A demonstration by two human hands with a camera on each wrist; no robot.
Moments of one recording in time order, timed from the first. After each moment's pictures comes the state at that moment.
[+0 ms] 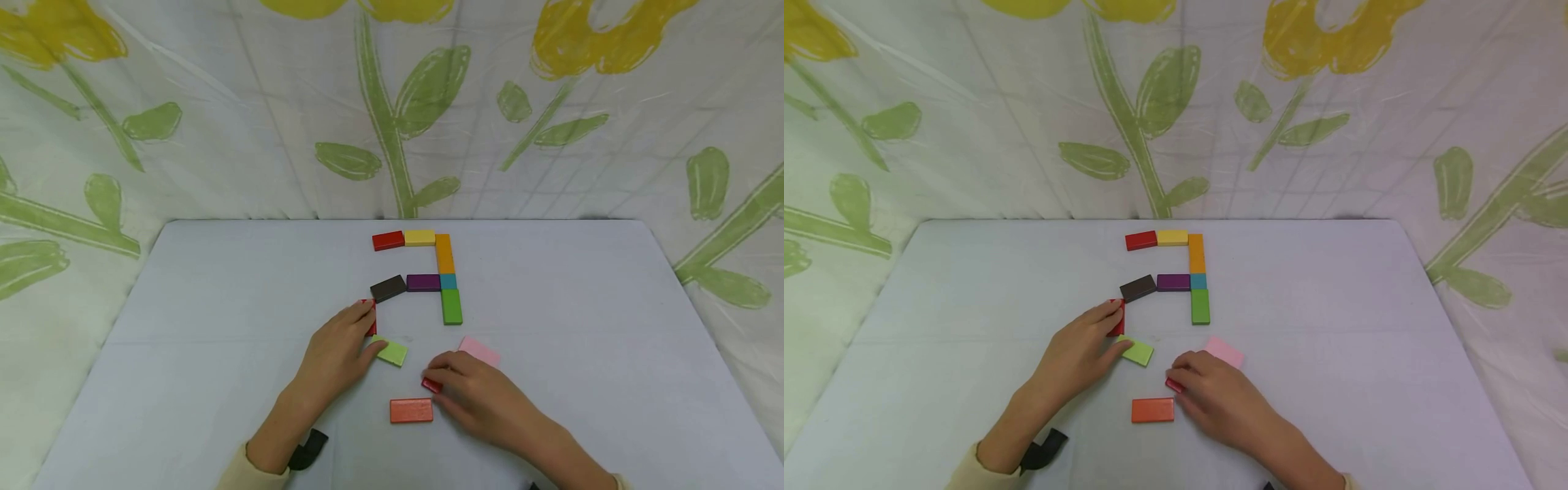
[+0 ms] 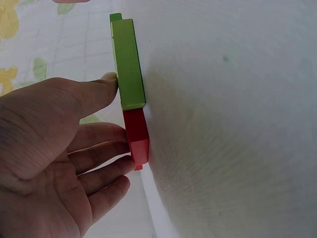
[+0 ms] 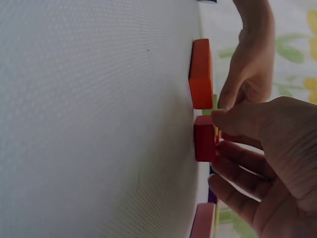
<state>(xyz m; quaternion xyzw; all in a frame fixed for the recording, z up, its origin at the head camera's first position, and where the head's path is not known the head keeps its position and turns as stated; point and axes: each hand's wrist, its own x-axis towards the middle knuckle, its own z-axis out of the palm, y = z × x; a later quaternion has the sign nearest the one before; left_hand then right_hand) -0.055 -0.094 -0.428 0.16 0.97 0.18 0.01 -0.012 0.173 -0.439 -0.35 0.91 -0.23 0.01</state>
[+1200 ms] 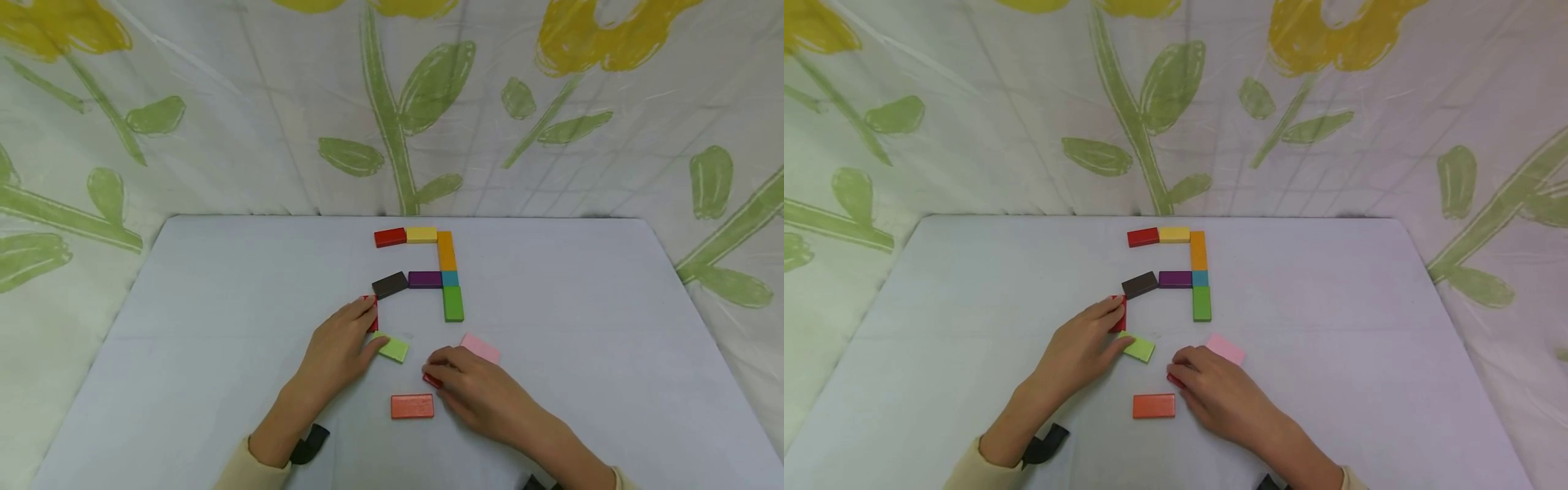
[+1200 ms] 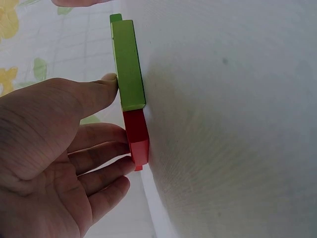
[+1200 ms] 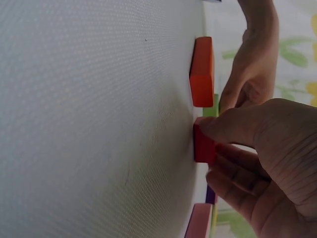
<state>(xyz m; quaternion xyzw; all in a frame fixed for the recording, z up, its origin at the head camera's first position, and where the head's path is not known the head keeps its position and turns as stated) -0.055 -0.095 -0.426 0.16 0.97 0.18 0.01 -0.016 0.170 -0.438 -0.37 0.91 -0.19 0.00</state>
